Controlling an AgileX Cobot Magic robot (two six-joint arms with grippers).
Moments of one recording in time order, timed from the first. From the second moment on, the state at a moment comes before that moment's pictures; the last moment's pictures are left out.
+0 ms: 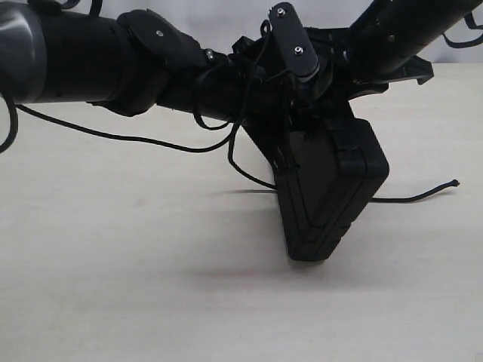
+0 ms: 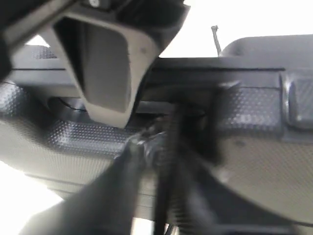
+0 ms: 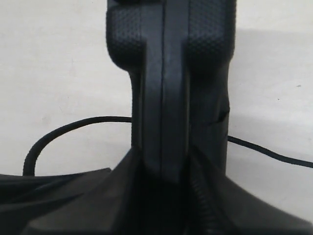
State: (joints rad) left arm -0.72 1.84 -1.27 -1.10 0.29 1.65; right arm 0.25 1.69 -1.44 0.28 0.97 0.13
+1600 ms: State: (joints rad) left arm -0.72 1.80 -1.27 -0.79 0.39 1.39; right arm 0.26 1.69 -1.41 0.33 0.93 0.11
